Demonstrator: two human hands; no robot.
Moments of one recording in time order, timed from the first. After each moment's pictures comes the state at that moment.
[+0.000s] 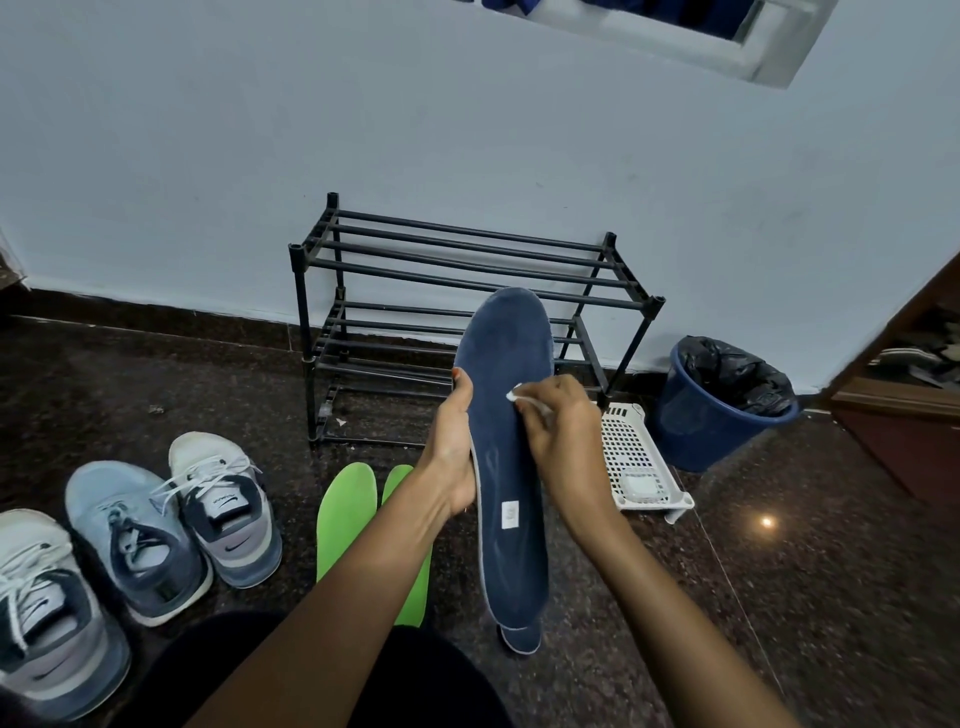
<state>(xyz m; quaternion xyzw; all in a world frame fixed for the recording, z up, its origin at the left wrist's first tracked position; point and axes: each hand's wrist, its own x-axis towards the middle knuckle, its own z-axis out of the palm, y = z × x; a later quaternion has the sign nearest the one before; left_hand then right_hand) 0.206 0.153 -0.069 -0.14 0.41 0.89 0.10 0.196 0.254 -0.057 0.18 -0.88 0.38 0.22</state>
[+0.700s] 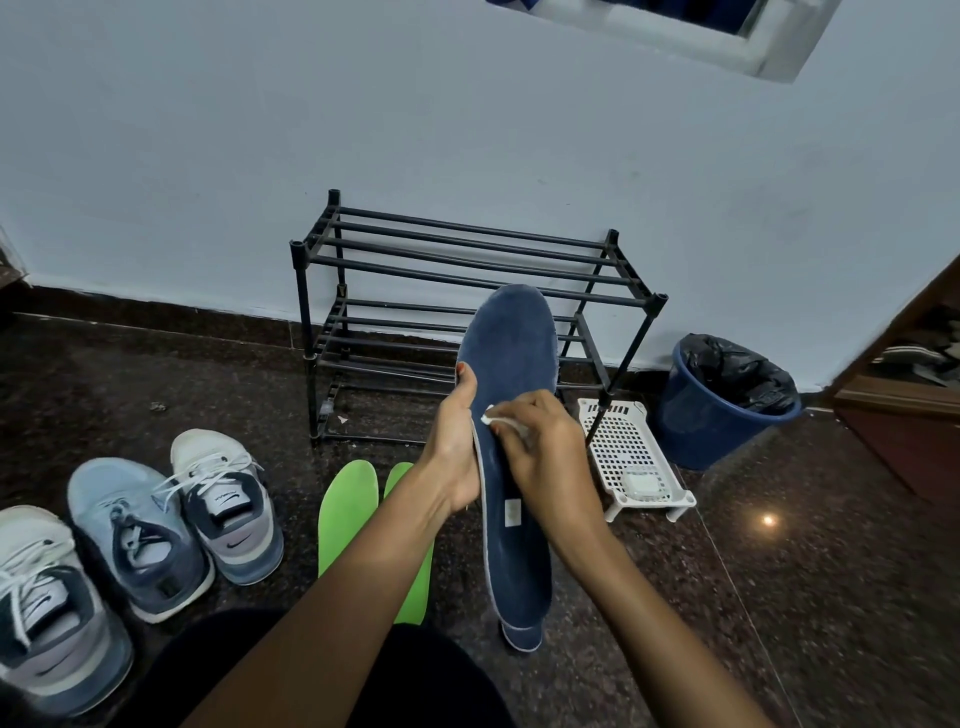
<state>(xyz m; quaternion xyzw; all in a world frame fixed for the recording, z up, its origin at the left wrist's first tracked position) 0.205 0.152 -0.068 -0.14 0.42 0.89 0.09 0.215 0.245 -0.059 0.23 -0.88 0.38 0.18</state>
